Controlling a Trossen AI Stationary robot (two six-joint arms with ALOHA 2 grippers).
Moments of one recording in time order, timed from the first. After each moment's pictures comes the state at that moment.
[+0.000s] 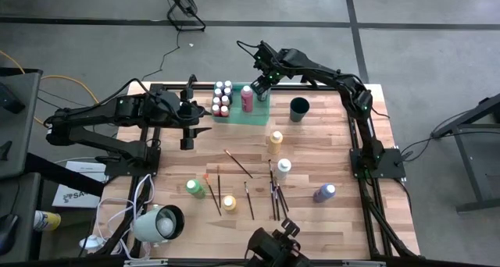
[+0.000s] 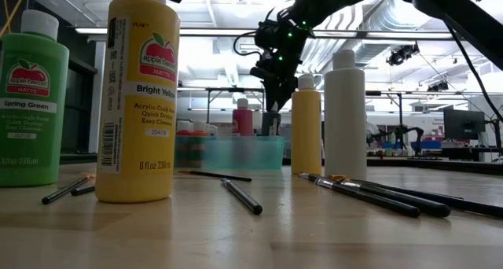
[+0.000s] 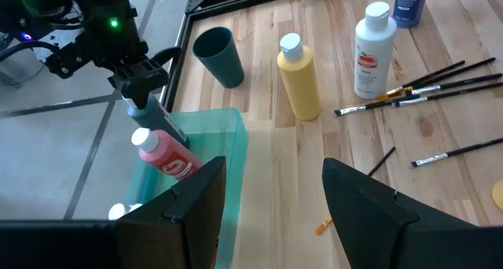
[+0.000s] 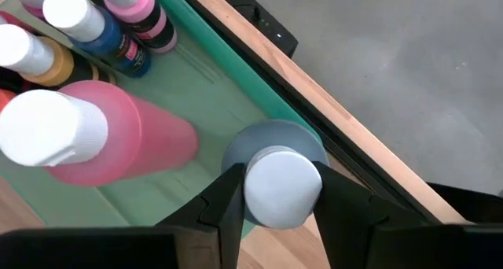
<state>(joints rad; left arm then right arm) 0.08 0.98 1.20 -0.78 -0.19 0.26 -0.61 2.13 2.02 -0.98 0.10 0.21</state>
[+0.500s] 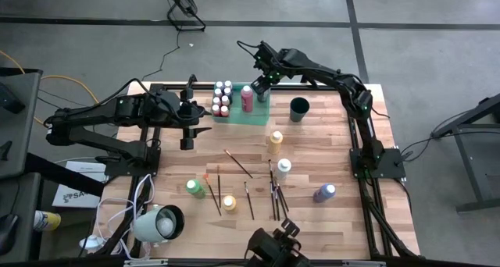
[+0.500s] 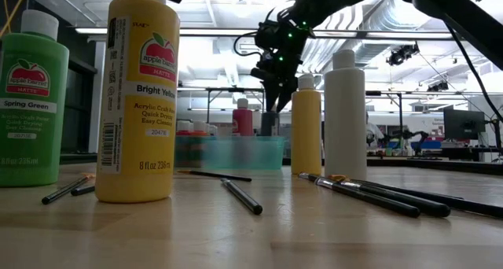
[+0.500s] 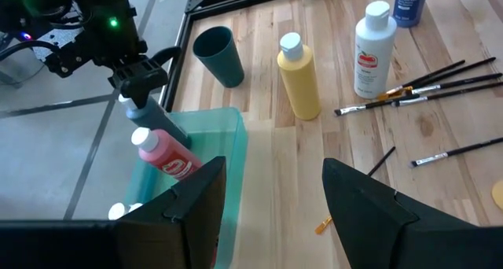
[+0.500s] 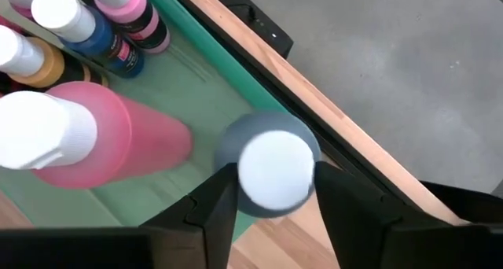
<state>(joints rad) 0.08 0.98 1.20 -0.78 -0.19 0.26 -0.61 2.13 2.02 -0.98 0.11 0.22</state>
